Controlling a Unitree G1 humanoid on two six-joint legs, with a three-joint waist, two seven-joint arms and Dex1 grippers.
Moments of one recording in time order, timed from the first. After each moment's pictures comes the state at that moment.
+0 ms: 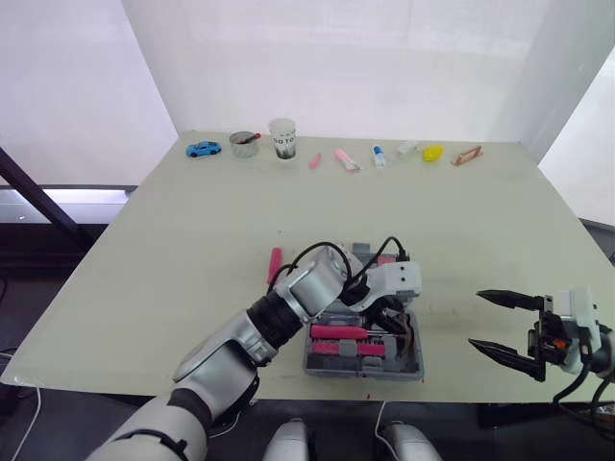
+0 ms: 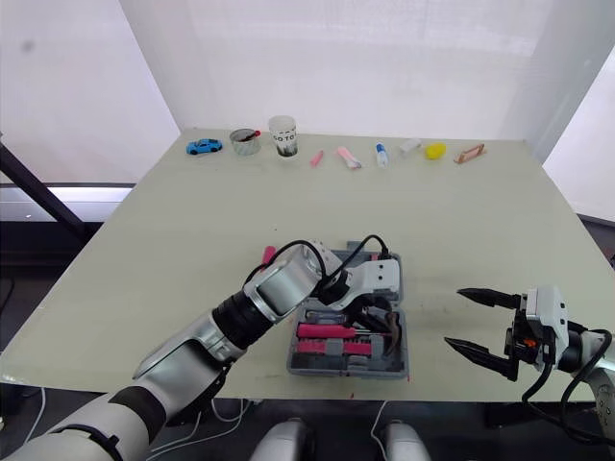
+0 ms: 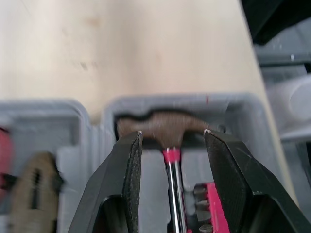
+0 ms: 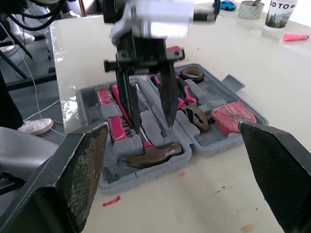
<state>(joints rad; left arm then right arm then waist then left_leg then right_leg) -0.91 0.26 -0.66 0.15 0.01 0.71 -1.19 0.11 -0.72 -0.29 -0.12 0.59 0.04 1.30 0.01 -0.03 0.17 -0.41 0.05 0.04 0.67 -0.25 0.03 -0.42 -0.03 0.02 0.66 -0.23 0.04</state>
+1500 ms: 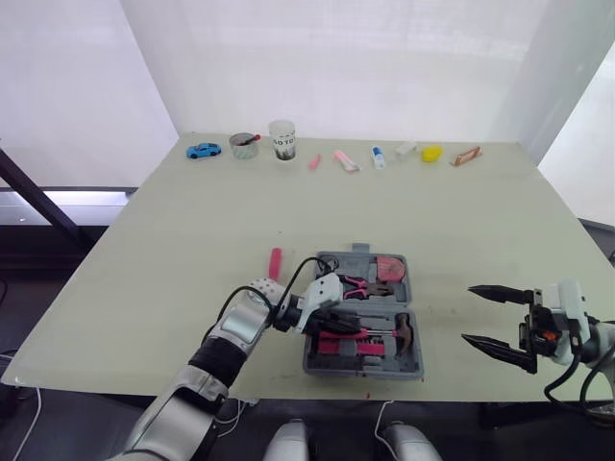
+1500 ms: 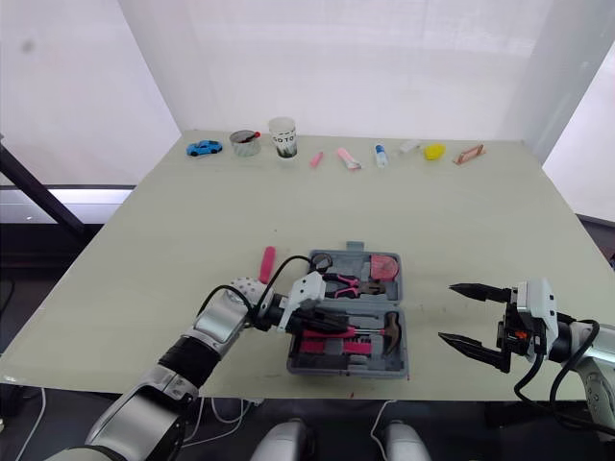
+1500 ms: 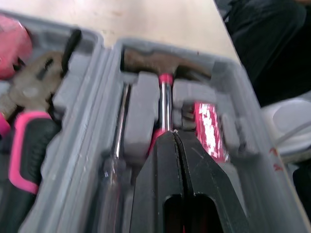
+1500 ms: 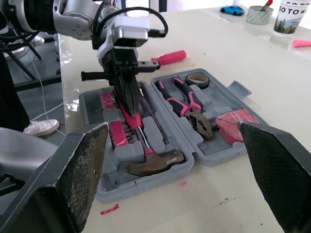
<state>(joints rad) -0.56 0.40 -0.38 0.43 -0.10 0.13 -1.31 0.04 -0.72 -0.25 -0.07 0.58 0.04 1.32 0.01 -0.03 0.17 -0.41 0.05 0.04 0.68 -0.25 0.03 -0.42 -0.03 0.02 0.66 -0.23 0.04</state>
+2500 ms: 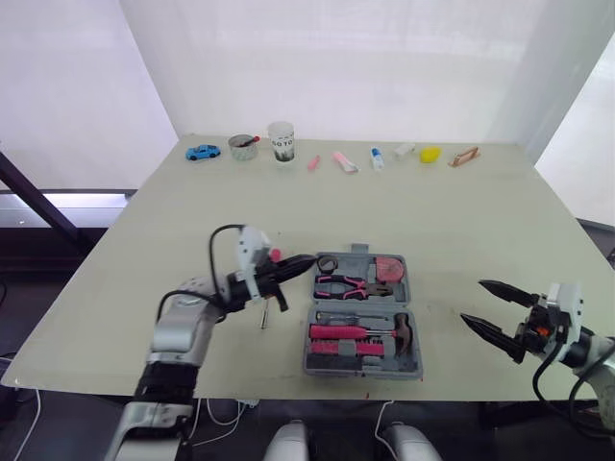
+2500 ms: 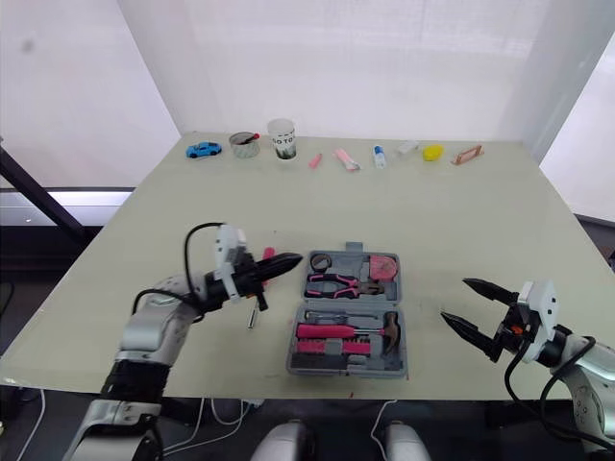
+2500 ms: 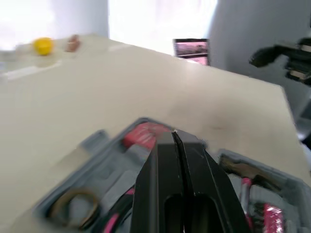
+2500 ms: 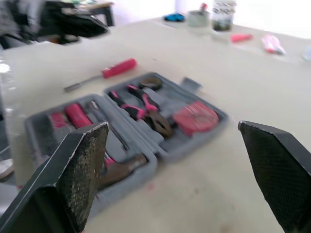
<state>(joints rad) -0.35 0.46 0.10 0.12 -0.40 0.29 -1.01 0.07 -0.60 -0.29 0.00 0.56 0.03 1.11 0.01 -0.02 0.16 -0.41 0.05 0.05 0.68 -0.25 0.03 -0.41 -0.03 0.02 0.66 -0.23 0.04</state>
